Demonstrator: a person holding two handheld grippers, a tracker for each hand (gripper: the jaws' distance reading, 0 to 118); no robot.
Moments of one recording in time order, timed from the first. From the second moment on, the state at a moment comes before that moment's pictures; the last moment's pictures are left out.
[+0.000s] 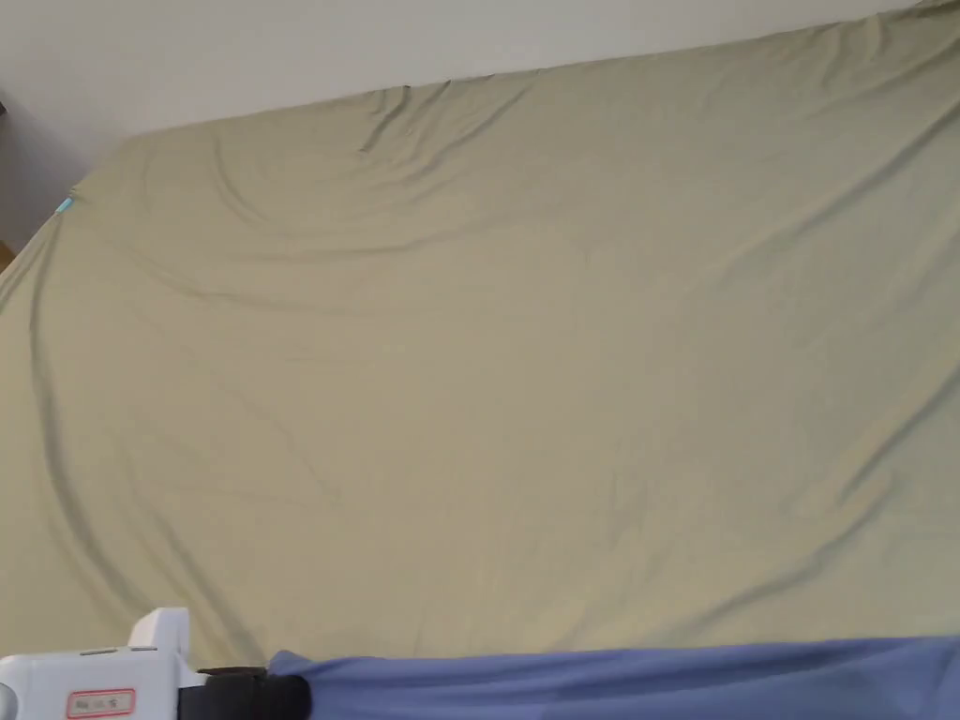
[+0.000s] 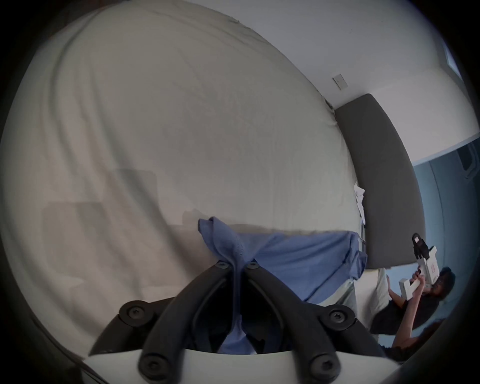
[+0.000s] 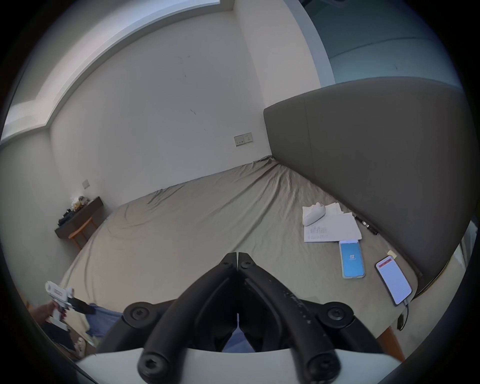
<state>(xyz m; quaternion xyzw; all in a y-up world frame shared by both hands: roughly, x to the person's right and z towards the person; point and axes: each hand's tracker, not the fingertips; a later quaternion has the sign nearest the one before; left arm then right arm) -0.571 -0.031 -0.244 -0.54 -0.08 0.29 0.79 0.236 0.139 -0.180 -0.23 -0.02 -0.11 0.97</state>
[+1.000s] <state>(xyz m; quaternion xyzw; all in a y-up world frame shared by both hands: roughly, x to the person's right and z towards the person) -0.243 -0.013 -0.244 -0.51 -0.07 0.18 0.84 0.210 0.143 -0.265 -0.19 0.05 -0.07 0.98</state>
